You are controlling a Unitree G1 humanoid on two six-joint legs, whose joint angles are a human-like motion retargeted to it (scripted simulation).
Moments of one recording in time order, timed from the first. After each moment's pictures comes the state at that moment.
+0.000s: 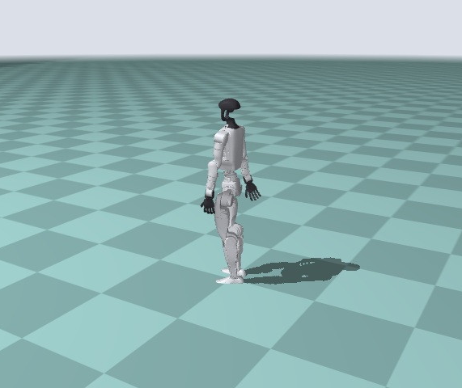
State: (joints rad) left arm -0.15 0.12 0.21 1.55 0.06 0.07 -0.19; right arm 0.07 -0.20 0.10 1.65 -0.59 0.09 0.25; waist -0.14 0.02 -0.06; left_leg 0.01 -0.04 0.22 0.02 -0.09 0.05; right_leg -0.01 0.02 -0.28 0.03 -0.09 -0.04
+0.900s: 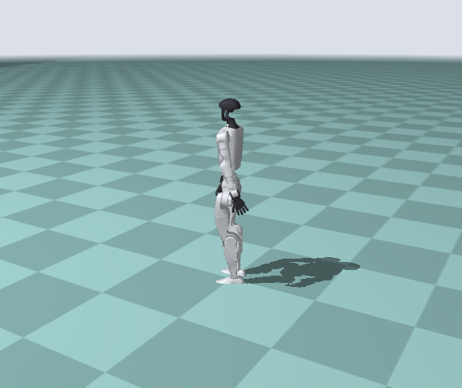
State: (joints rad) left arm 0.21 0.11 0.40 1.70 0.10 0.09 -0.18; right arm -0.15 -0.06 0.28 1.36 -0.55 -0.04 0.35; waist -0.12 0.02 -0.07; left_leg 0.00 -0.05 0.20 0.02 -0.08 0.05; right_leg -0.02 0.01 -0.29 0.03 -0.09 -0.04
